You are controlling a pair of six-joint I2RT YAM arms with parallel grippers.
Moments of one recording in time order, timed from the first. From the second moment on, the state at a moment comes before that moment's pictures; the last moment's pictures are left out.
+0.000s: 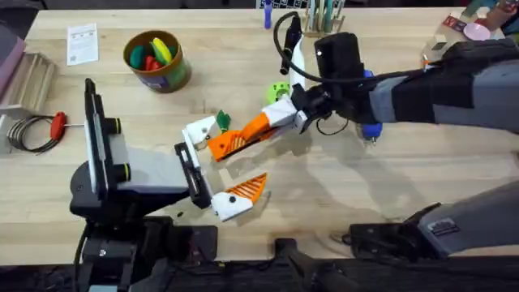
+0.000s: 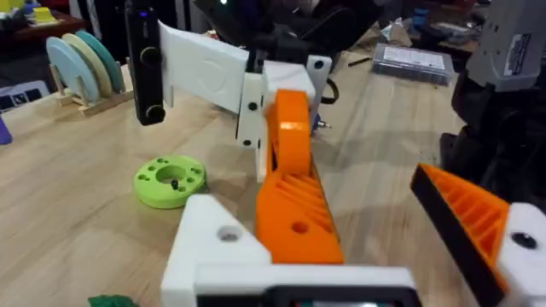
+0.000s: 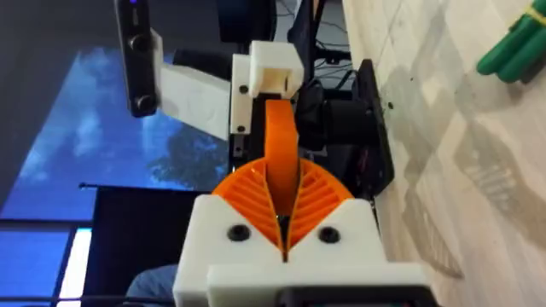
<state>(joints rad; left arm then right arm) -0.02 0.01 0.01 -0.12 1.13 0.03 0.47 1.71 0.79 0.22 -1.50 0.73</state>
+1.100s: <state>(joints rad) -0.01 0.01 0.01 -0.12 1.13 0.04 0.47 1.71 0.83 0.25 -1.48 0.76</state>
